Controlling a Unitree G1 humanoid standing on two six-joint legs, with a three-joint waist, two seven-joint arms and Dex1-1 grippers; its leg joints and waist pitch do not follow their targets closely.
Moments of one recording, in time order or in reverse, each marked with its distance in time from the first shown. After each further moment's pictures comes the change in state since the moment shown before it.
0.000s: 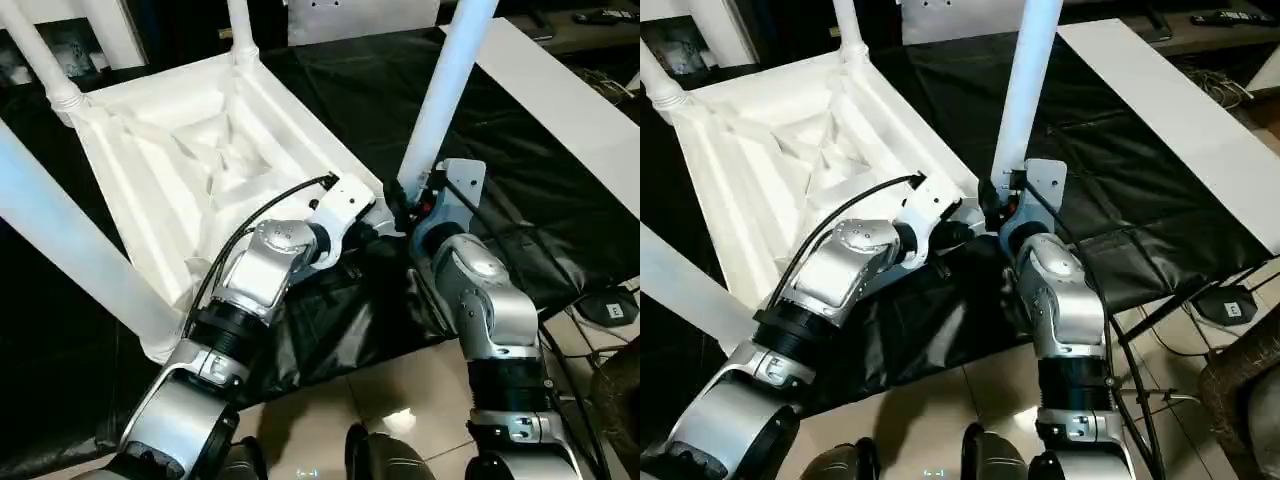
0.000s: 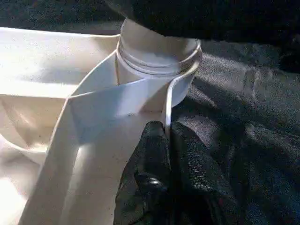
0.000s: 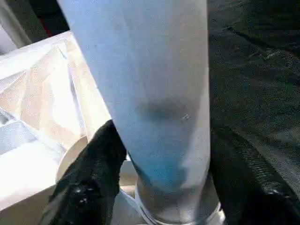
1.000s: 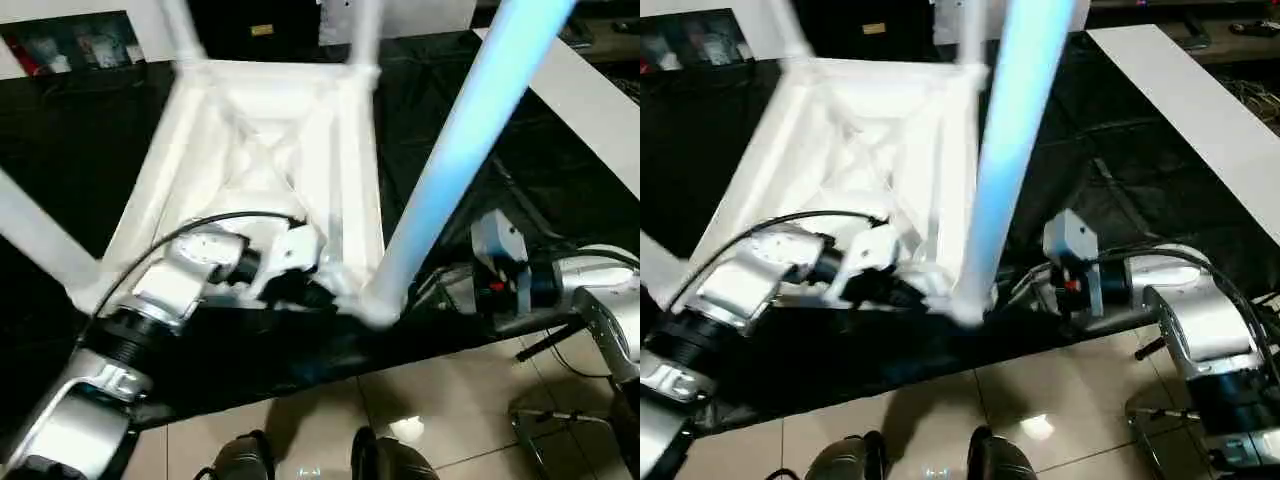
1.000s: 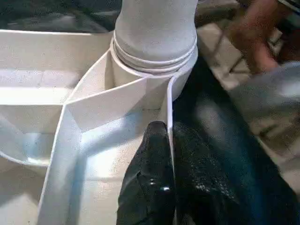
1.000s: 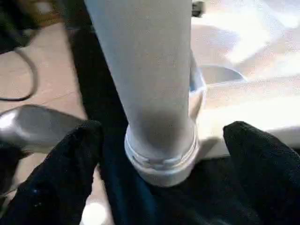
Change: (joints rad) left arm 0.085 0.401 -0.161 -0.083 -0.119 -0.382 -0.792; right arm 0.092 -0.698 0.263 -0.045 0.175 -0.164 1.264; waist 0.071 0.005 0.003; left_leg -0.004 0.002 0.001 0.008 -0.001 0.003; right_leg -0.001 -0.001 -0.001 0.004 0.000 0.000
